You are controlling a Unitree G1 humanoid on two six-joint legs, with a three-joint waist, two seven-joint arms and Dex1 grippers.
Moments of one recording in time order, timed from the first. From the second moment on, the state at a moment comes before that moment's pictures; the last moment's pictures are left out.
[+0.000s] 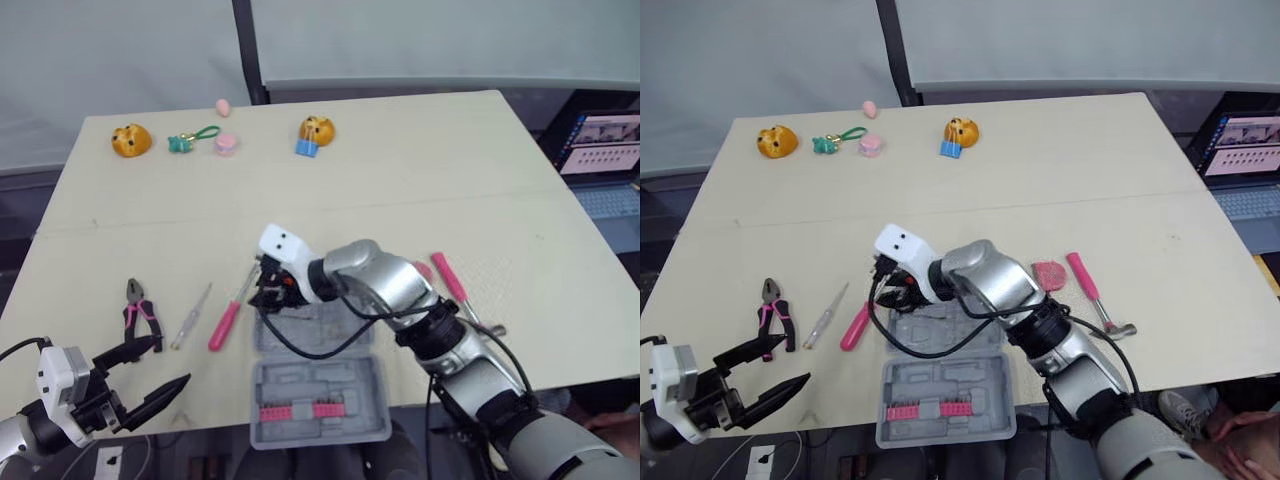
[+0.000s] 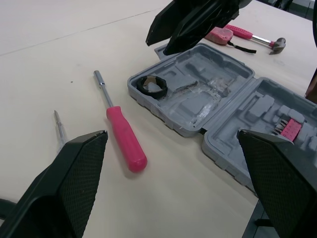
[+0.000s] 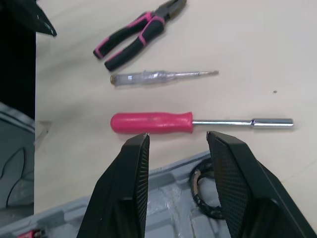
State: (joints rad) left arm 0.52 0.61 0.56 -0.31 -0.63 0.13 -1.04; right arm -0.85 -0.11 0.47 0.04 0.20 0.93 0.79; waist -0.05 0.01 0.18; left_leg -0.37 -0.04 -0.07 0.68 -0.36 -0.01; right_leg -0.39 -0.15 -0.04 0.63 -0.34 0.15
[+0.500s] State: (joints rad) left arm 0.50 0.61 0.56 -0.31 -0.63 0.15 -1.04; right arm -0.69 -0.10 0.46 0.06 0.18 0.76 0.73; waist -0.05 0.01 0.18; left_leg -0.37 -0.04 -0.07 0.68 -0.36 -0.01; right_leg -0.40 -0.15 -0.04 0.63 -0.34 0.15
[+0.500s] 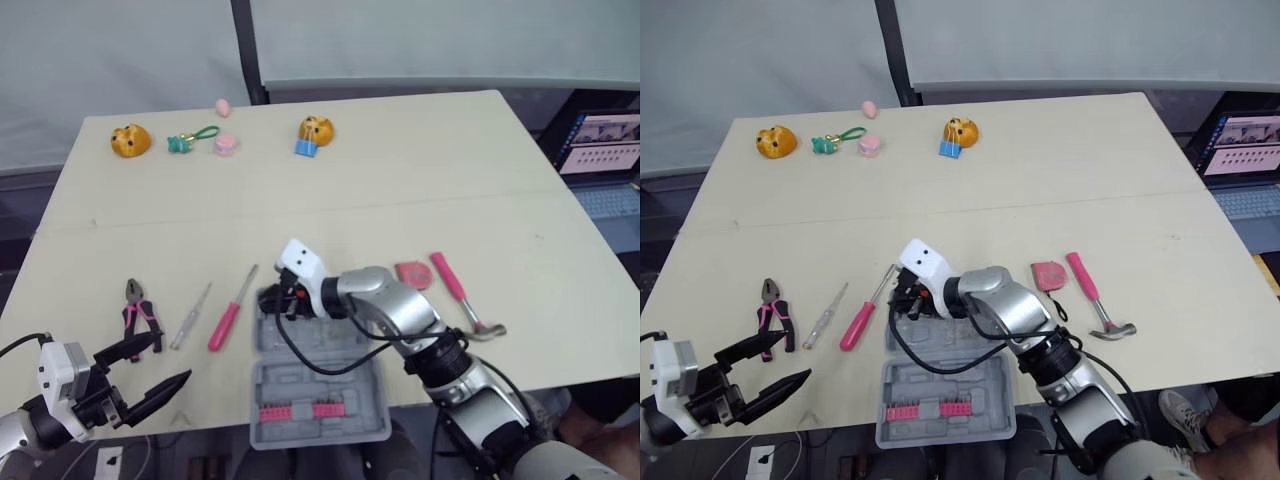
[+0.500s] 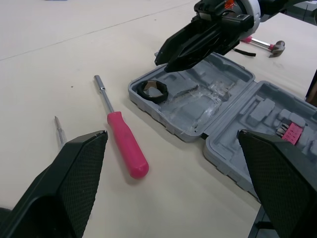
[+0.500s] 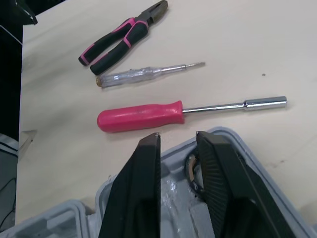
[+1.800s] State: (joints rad) left arm 0.50 0.62 0.56 -0.34 -0.63 0.17 -1.04; right arm -0.72 0.00 0.44 0.40 0.03 0.49 0.70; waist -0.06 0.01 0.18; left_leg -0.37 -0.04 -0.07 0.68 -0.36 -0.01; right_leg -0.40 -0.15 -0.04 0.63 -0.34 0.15
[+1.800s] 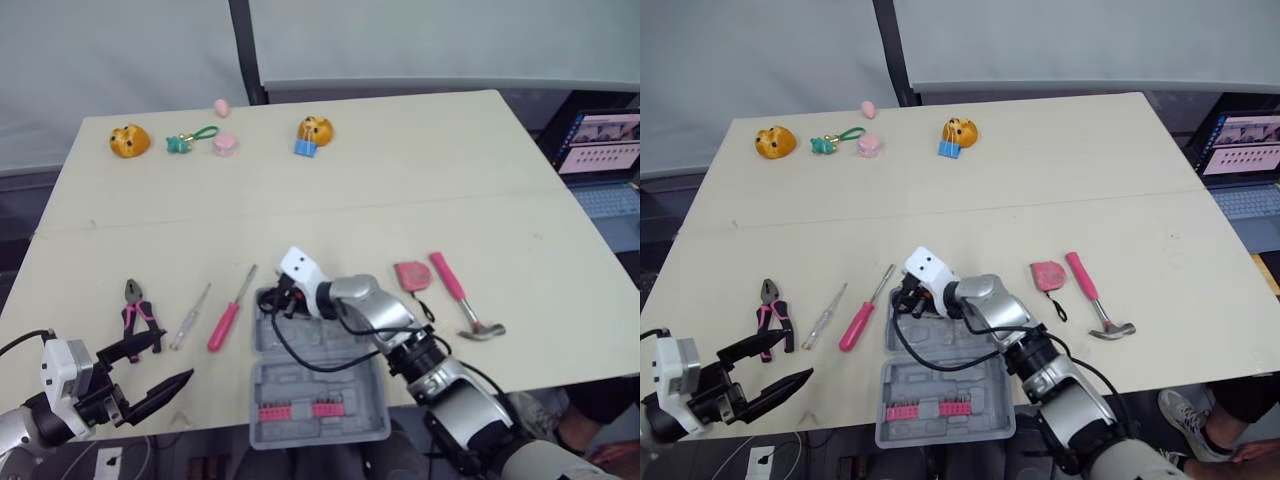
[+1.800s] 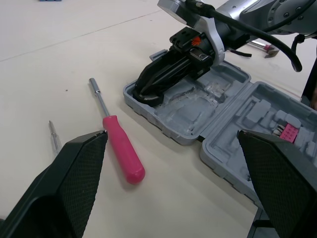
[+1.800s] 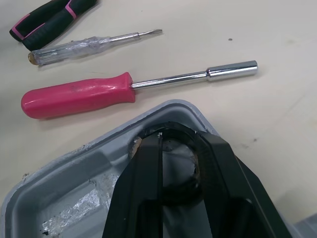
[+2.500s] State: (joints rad) left arm 0.49 0.61 0.53 -0.34 -0.62 0.17 -1.04; right arm -0.68 -0.01 0.50 0.39 -0.08 0.39 0.70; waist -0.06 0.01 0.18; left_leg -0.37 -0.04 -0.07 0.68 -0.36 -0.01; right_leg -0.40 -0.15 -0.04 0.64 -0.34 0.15
